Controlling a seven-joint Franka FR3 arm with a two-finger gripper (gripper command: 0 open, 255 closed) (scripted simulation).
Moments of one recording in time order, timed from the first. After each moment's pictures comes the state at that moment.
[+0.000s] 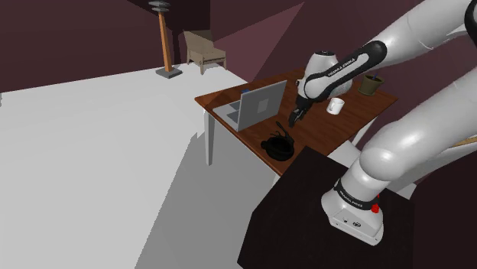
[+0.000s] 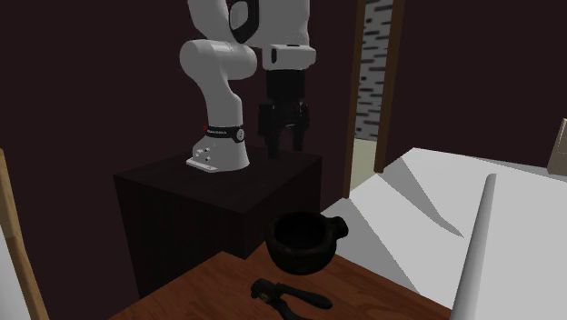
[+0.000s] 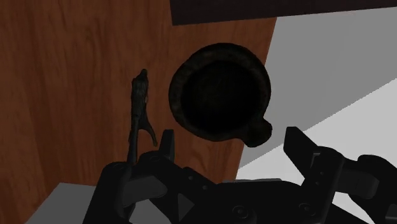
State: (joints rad) arm -0.19 -0.29 -0.38 -2.80 -0.25 2.58 -0.27
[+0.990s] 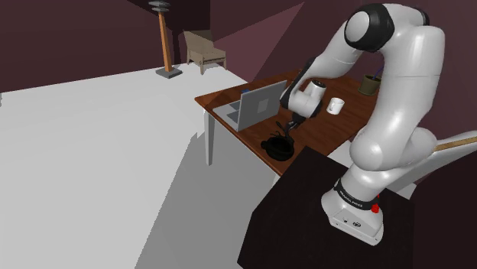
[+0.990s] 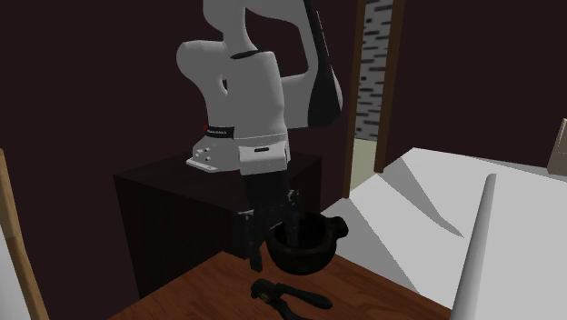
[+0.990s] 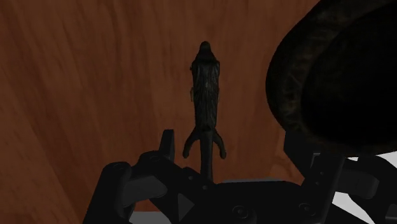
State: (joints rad) arm -0.57 0.42 -0.03 -2.48 0.74 3.08 -1.13
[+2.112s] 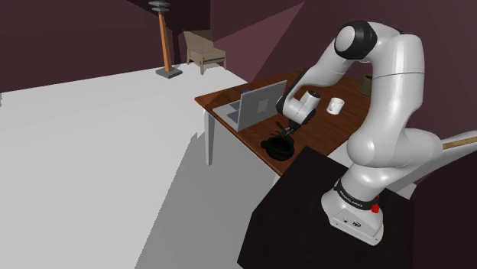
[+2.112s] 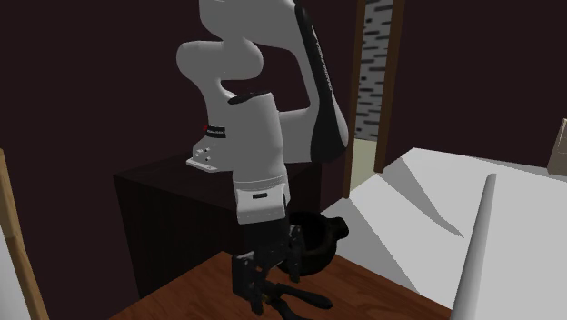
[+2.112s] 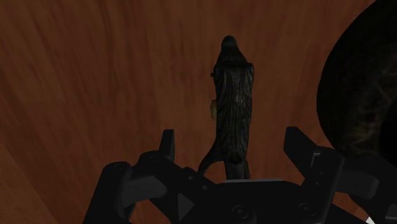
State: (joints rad) arm -0.76 0.64 0.14 -2.33 0.82 3.19 -1.24
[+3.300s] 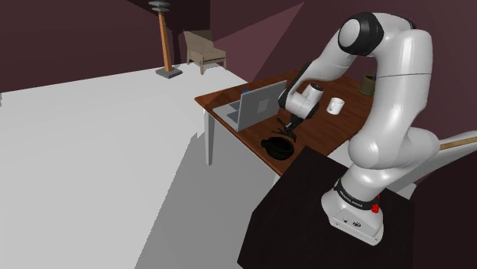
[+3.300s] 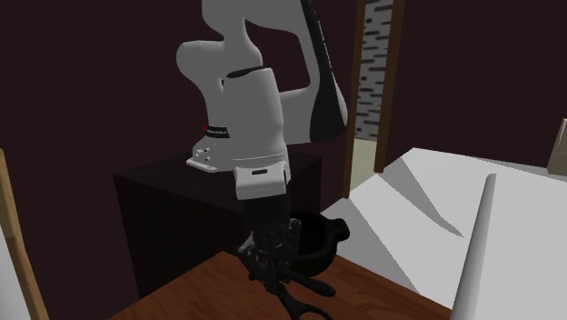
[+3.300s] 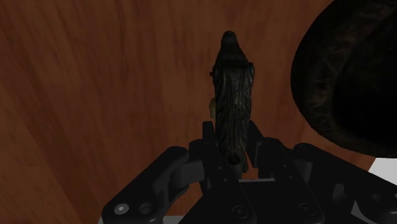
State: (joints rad) arm -0.65 0.53 0.03 -2.38 0.79 3.10 -1.18
